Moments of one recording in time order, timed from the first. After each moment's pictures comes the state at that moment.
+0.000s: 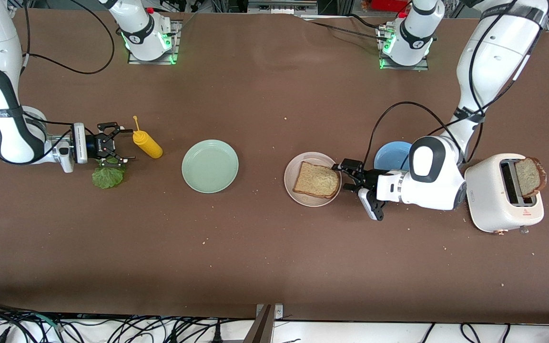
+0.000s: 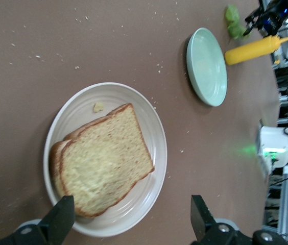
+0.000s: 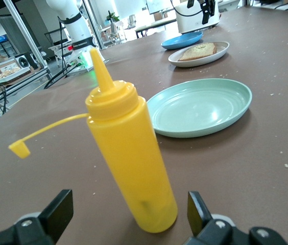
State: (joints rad) left arm 0.08 0.69 -0.37 -1.62 -0.61 2.00 0.79; right arm -0.24 0.64 -0.12 -1.98 0.93 1.60 -2.44
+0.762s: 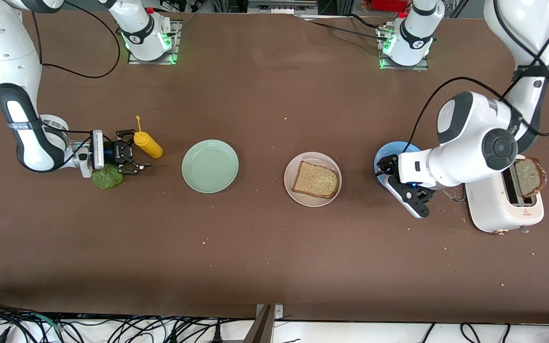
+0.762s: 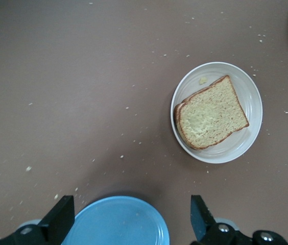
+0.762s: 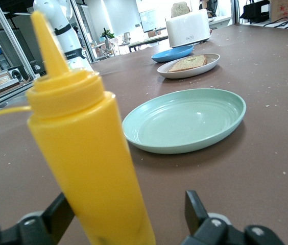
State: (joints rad) left arm 0.09 0.43 -0.37 -1.58 -0.04 1.94 0.47; right arm -0.17 0.71 -0.10 -1.98 1.06 1.63 -2.48
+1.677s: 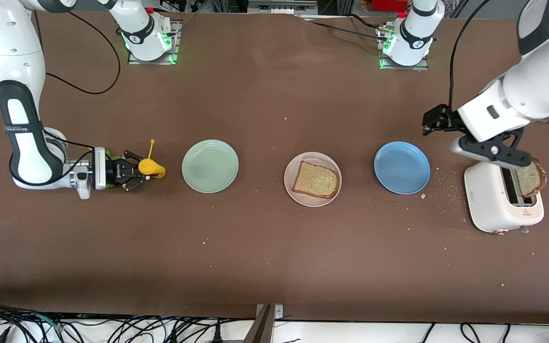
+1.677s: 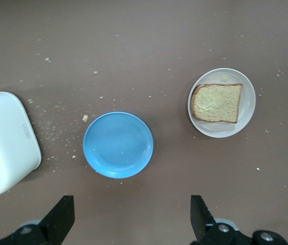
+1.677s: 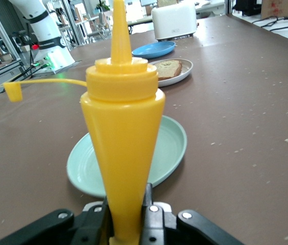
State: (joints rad) left arm 0.09 0.23 -0.32 -1.31 0.01 1.44 -0.02; right arm -0.05 0.70 -0.10 -1.73 1.07 1.68 -2.25
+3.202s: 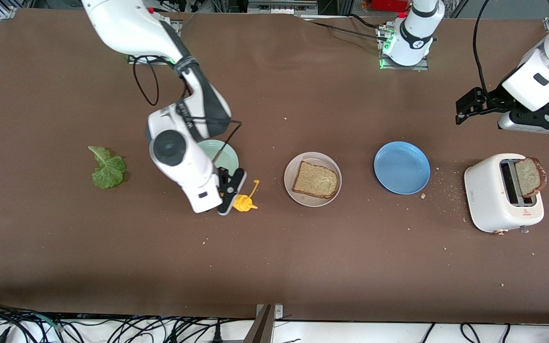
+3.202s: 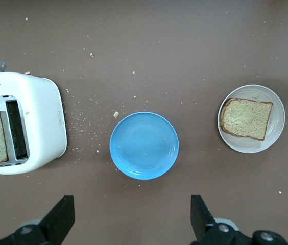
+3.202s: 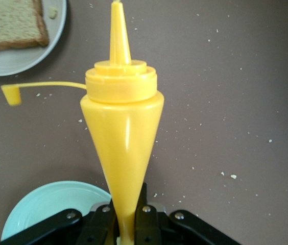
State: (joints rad) left arm 0.10 0.00 -0.21 -1.62 -0.02 1.62 -0.02; right arm 0.60 0.73 -0.10 -1.31 0.07 2.12 -0.64
